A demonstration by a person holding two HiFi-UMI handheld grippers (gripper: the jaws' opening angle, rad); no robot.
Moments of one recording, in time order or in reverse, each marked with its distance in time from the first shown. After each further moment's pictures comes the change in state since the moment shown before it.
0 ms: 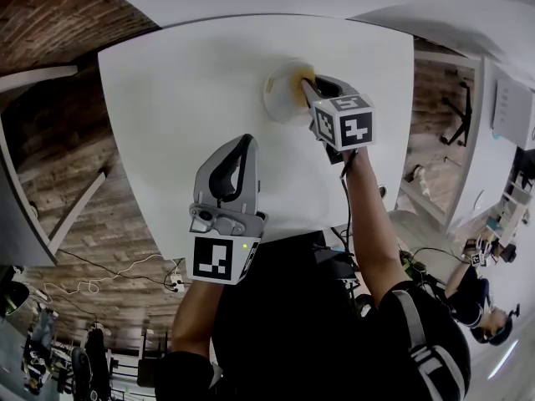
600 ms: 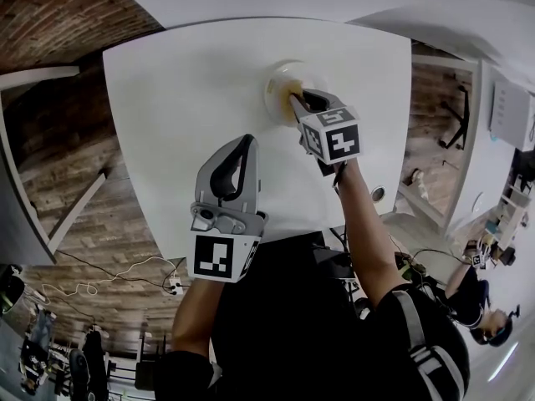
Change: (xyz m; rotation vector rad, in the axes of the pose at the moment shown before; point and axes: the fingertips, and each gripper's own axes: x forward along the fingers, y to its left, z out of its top) left arm -0.004 0.001 0.005 0.001 -0.015 -0.001; right arm 0.000 0.037 -0.015 -0.028 0.031 0.055
